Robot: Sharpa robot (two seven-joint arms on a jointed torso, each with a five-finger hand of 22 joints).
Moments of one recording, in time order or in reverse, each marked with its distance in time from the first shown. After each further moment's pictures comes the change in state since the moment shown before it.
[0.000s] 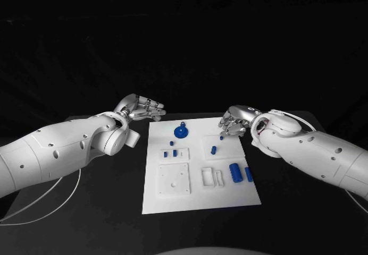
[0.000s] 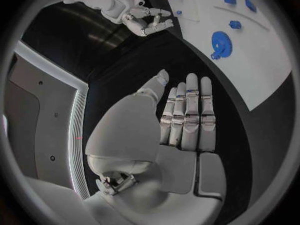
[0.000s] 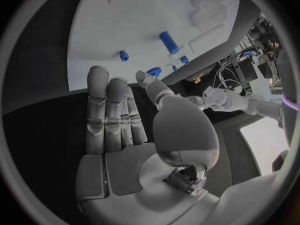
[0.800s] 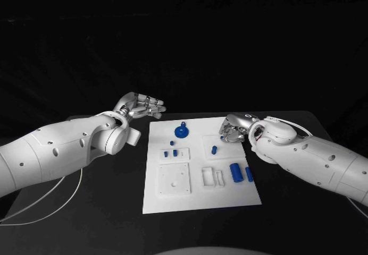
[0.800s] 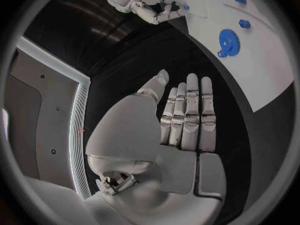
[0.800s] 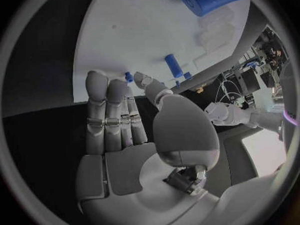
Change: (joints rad) left arm 0.000 -0.003 0.001 0.007 0.067 -0.015 0.040; left_hand 0.004 0.004 -0.018 -0.004 0.000 0.000 0.000 0.000 0.000 -0.007 0.007 0.000 0.000 -0.004 0.004 -0.007 0.016 0.000 0.016 0.009 0.000 -0.160; right arm -0.019 0.016 -0.029 -0.011 -0.077 0.004 -0.037; right_hand 0.000 -0.008 0.105 0.004 -0.058 0.014 0.000 0.000 0.001 0.013 -0.006 0.000 0.000 0.000 0.000 0.024 -0.001 0.000 0.009 0.001 -0.002 0.125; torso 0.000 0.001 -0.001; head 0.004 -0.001
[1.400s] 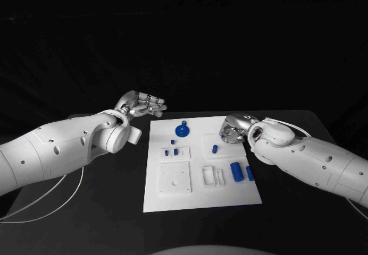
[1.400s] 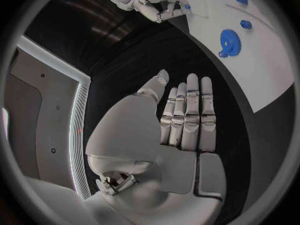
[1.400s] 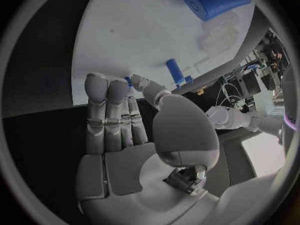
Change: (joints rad) left arm 0.000 0.000 0.000 0.001 0.009 0.000 0.004; left_hand 0.001 -0.001 0.000 0.000 0.000 0.000 0.000 0.000 0.000 -0.004 0.004 0.000 0.000 -0.003 0.003 0.000 0.000 0.000 0.000 0.000 0.000 -0.009; right arm -0.002 0.014 -0.020 -0.013 -0.017 -0.017 -0.010; right_hand 0.008 0.003 0.095 0.019 -0.043 0.055 -0.012 -0.003 0.004 0.052 -0.019 0.000 0.002 -0.001 -0.001 0.013 -0.001 -0.001 0.009 -0.005 0.002 0.073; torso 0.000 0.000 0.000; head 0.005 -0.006
